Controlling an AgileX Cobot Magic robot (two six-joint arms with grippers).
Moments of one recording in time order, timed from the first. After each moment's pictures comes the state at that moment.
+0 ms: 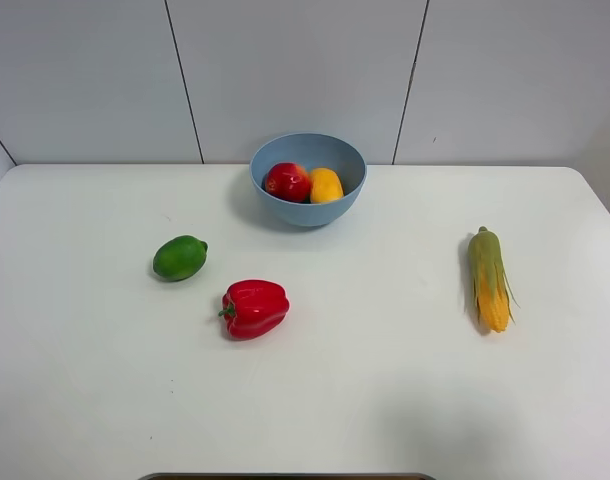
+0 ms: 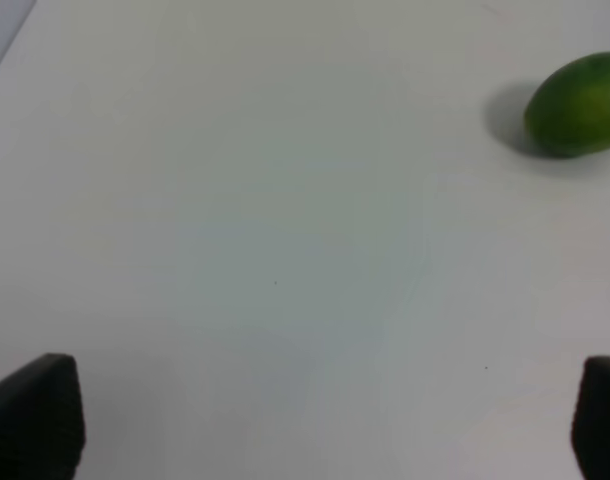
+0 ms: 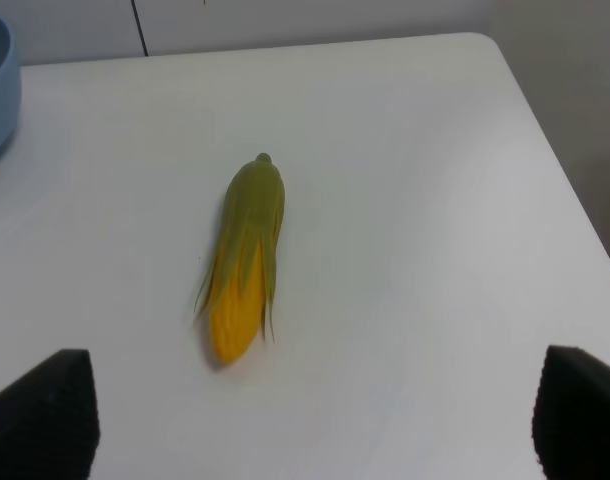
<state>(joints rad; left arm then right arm) 0.01 0.00 -0.44 0.07 1.09 -0.11 0.02 0.00 -0.57 -0.08 1.10 0.14</state>
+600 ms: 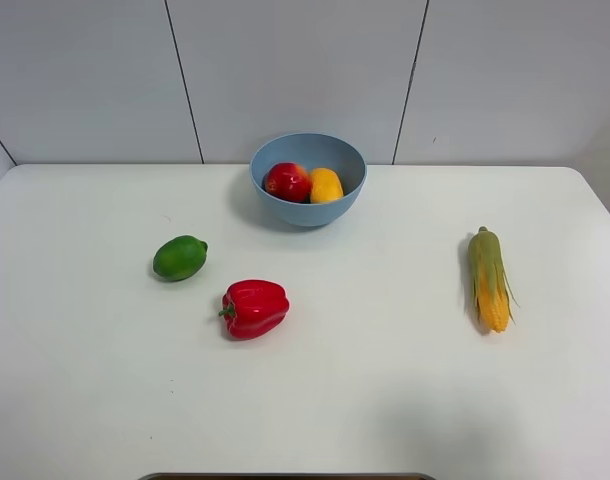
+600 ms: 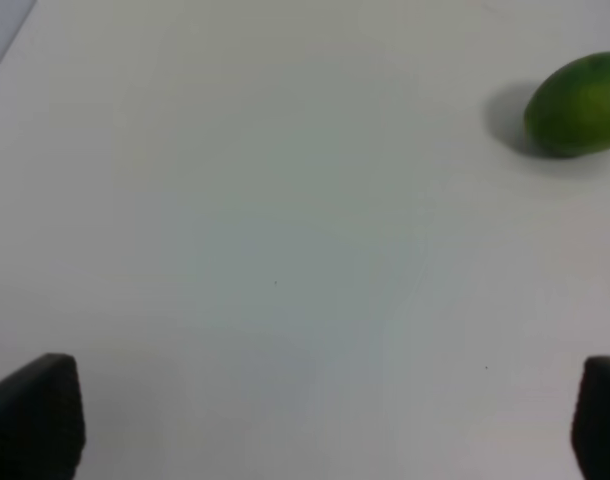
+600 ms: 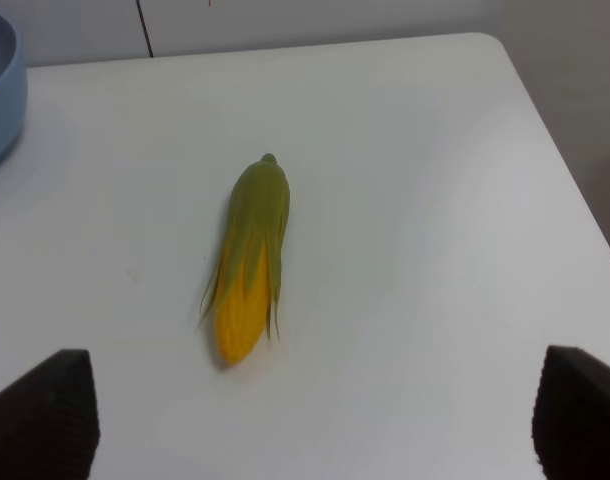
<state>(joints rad) 0.01 0.00 -0.44 0.07 1.09 -0.11 0.02 0.00 -0.57 -0.07 1.10 0.14</state>
